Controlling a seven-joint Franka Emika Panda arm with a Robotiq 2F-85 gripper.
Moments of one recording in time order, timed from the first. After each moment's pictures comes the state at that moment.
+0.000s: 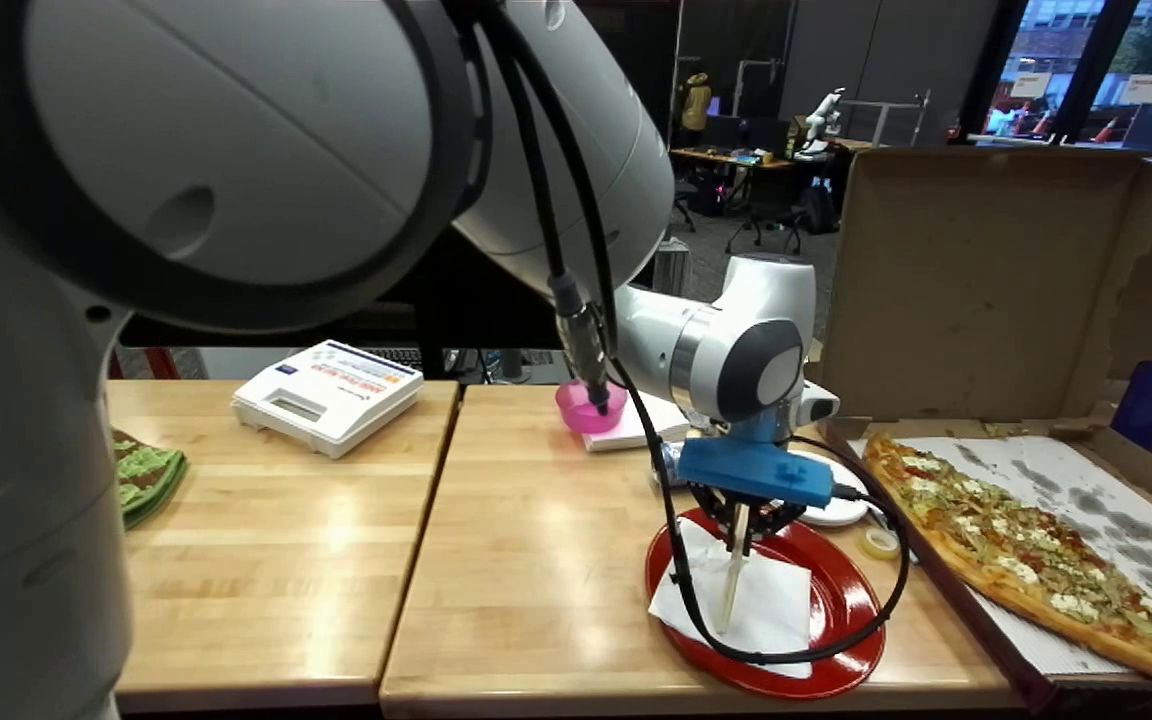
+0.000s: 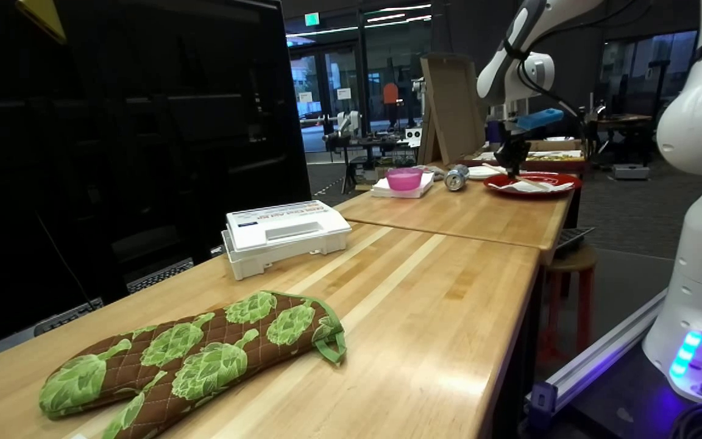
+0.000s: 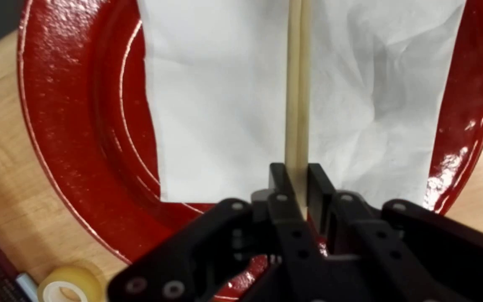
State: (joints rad) arm -0.29 0.20 -0.20 -2.10 -0.09 2.33 -0.36
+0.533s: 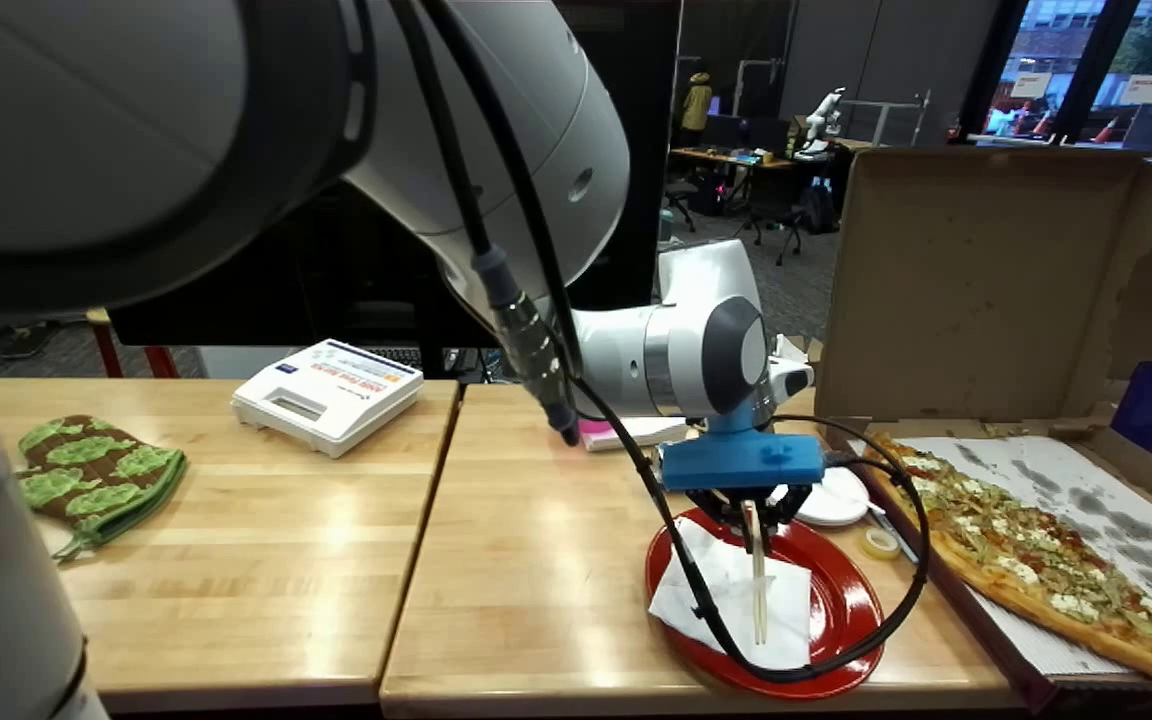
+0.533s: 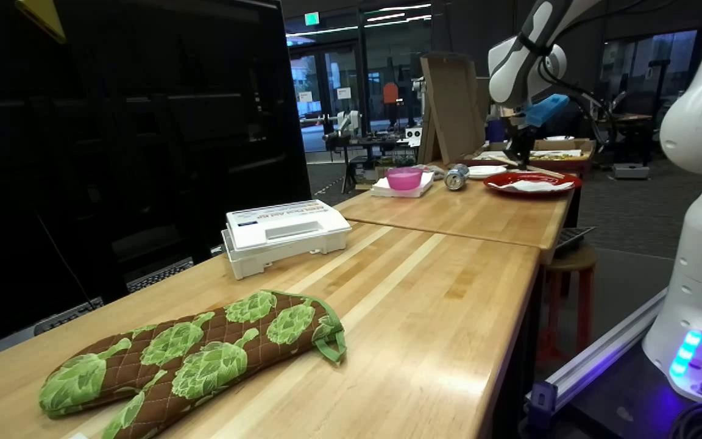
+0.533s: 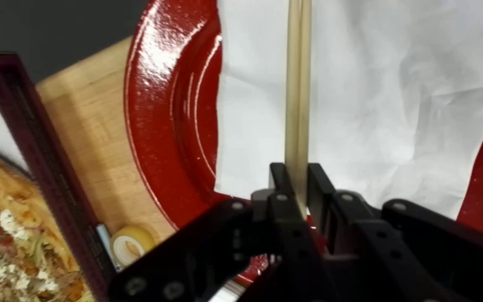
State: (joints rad) arm -0.25 0.07 -0.23 -2.23 -0.47 2.42 -0.17
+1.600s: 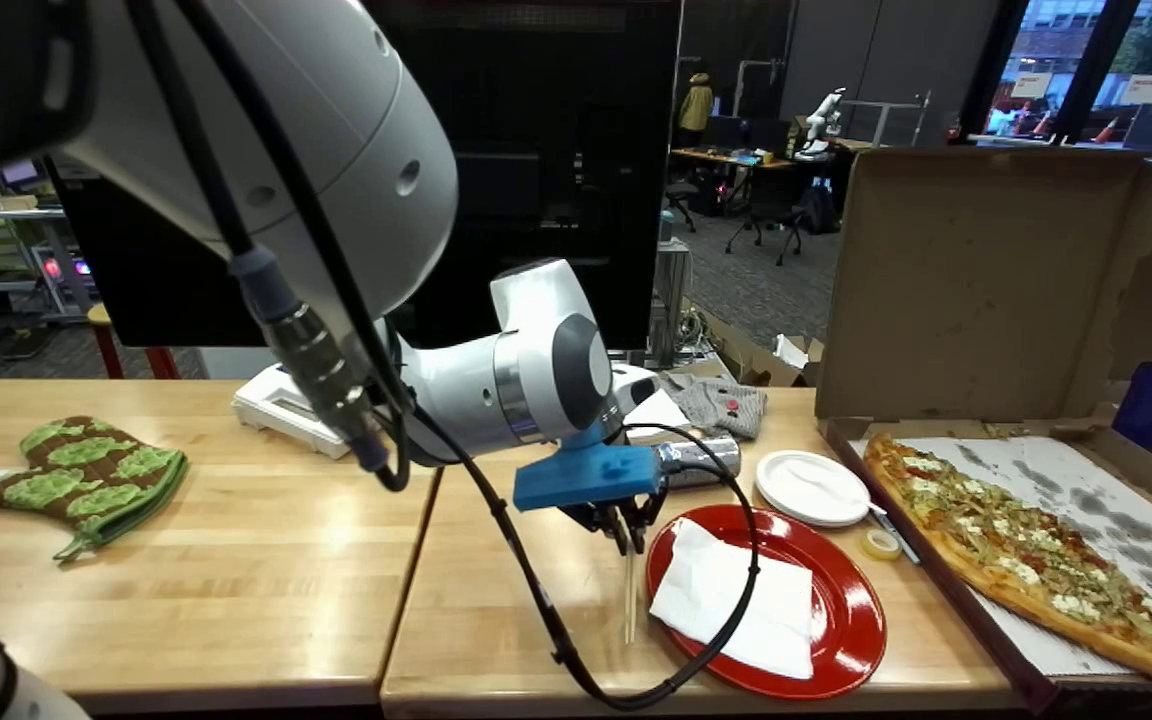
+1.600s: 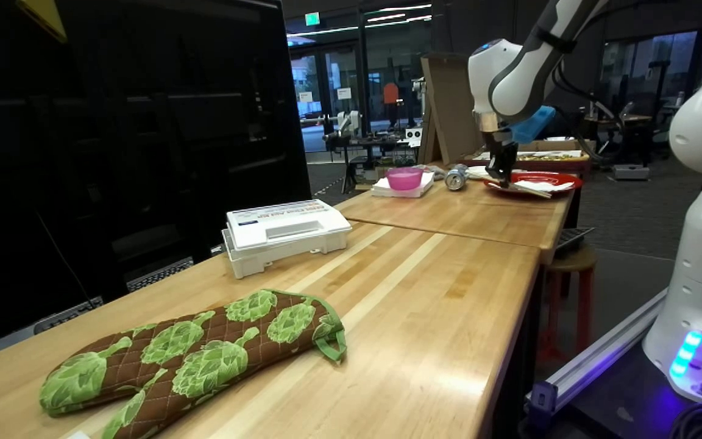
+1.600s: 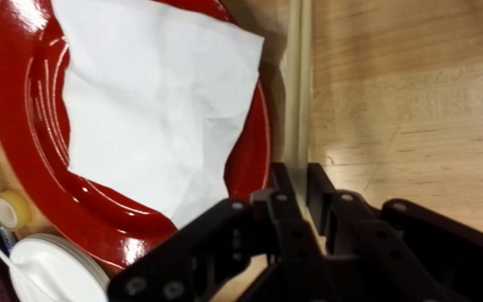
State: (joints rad) arm -0.15 -0.14 -0.10 -2.55 -0.62 2.50 0.05
